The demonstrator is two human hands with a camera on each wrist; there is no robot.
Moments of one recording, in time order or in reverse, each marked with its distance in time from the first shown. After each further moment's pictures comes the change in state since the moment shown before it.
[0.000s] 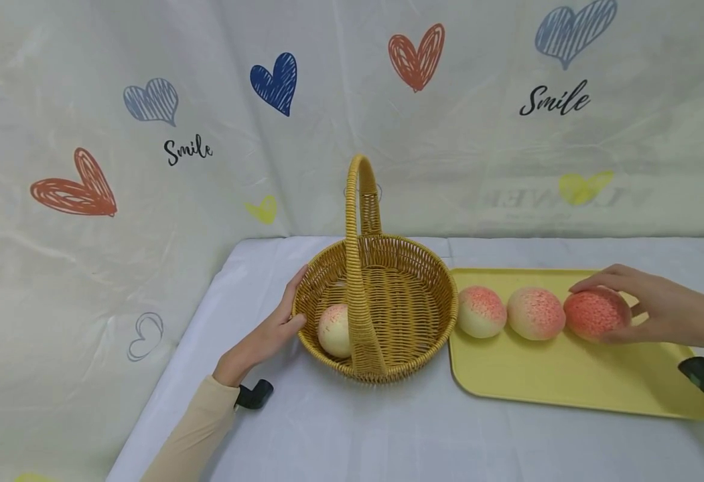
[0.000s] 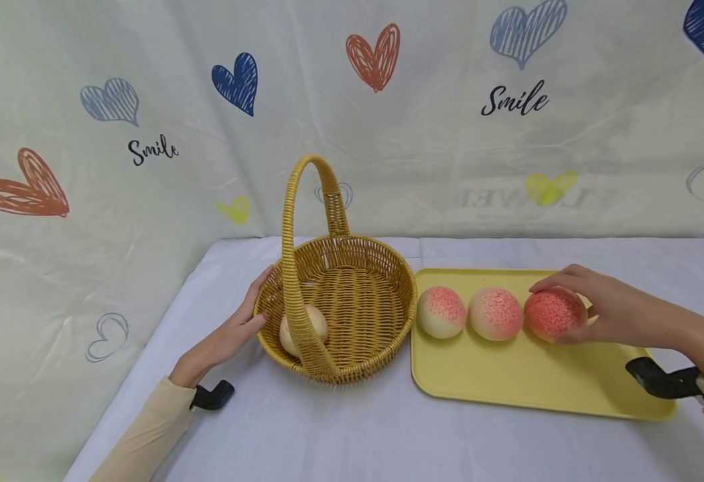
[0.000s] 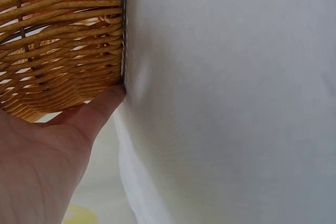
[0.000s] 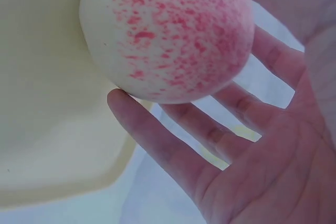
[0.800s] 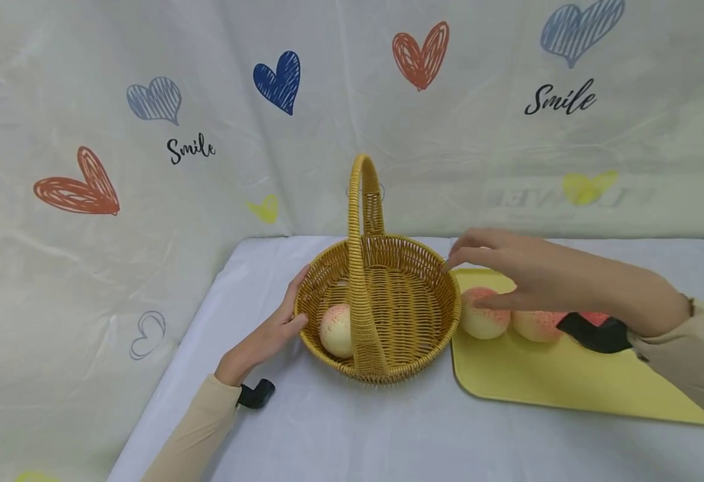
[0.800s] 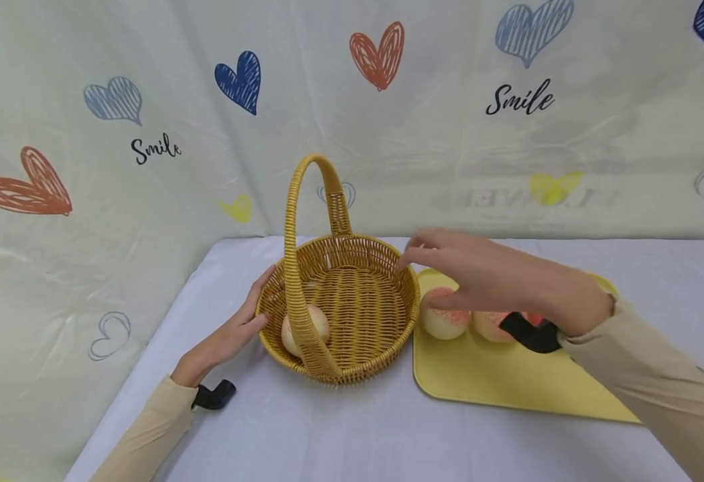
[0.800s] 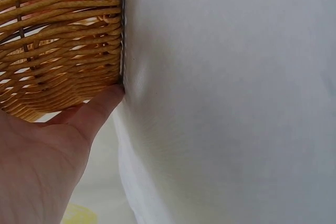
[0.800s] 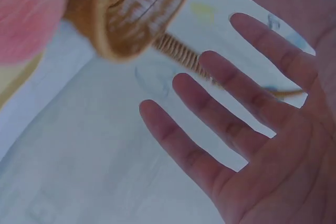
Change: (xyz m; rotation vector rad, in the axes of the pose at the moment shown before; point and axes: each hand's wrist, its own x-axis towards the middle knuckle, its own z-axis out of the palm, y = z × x) left_hand 0.000 0.000 0.000 -0.008 -0.004 0.004; right_hand 0.117 -0.158 -0.014 -0.115 -0.098 -0.432
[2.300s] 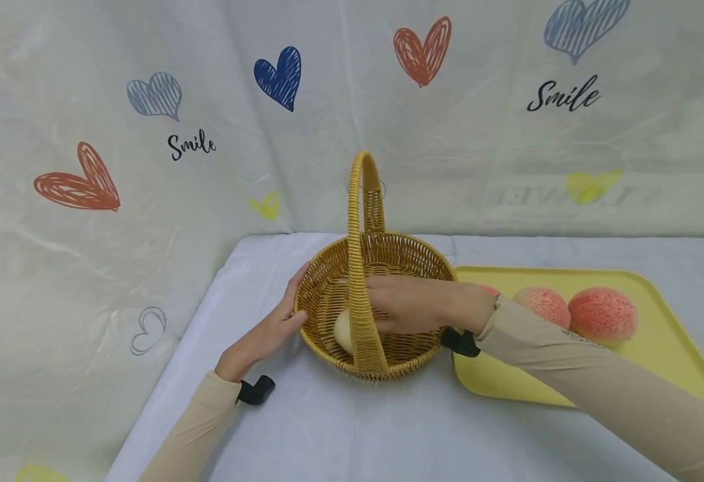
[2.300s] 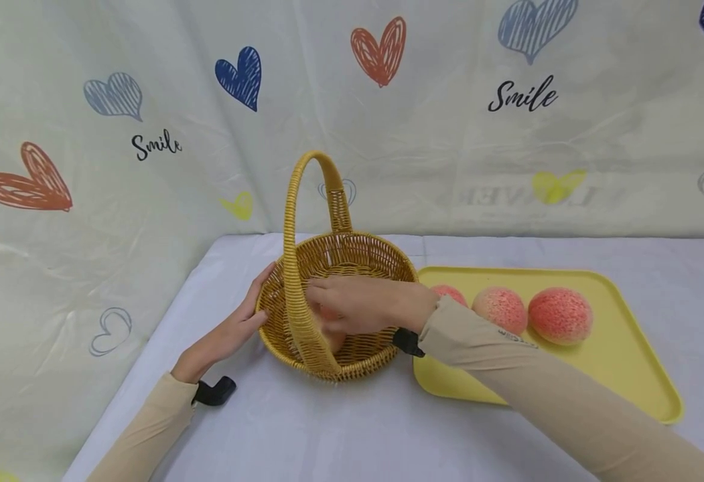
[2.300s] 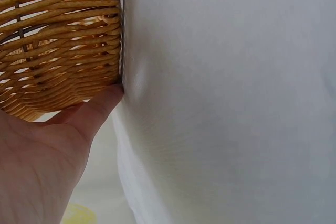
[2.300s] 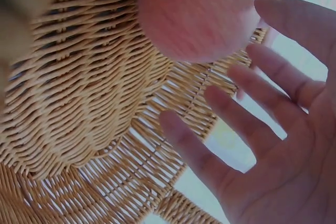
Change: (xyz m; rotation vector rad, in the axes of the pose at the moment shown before) left_hand 0.000 0.002 0.001 0.022 0.007 -0.024; right_hand 0.105 -0.038 0.082 0.242 -0.279 -0.144
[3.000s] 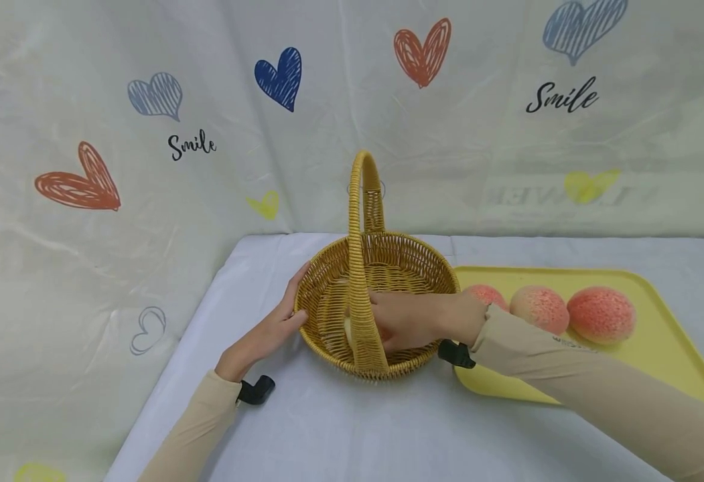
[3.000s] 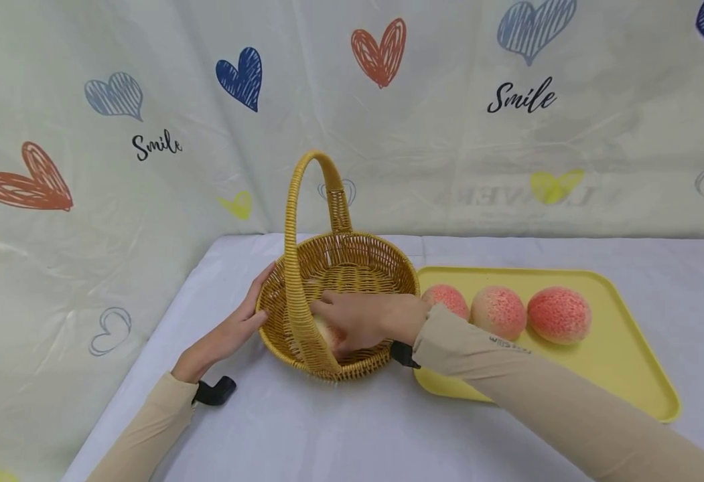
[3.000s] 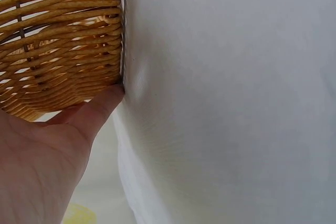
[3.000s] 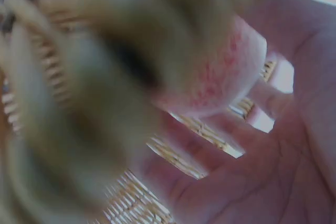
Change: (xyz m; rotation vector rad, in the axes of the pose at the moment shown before) left_hand 0.001 0.000 0.000 -0.017 -0.005 0.003; right_hand 0.003 -0.004 0.014 0.099 -0.123 0.103
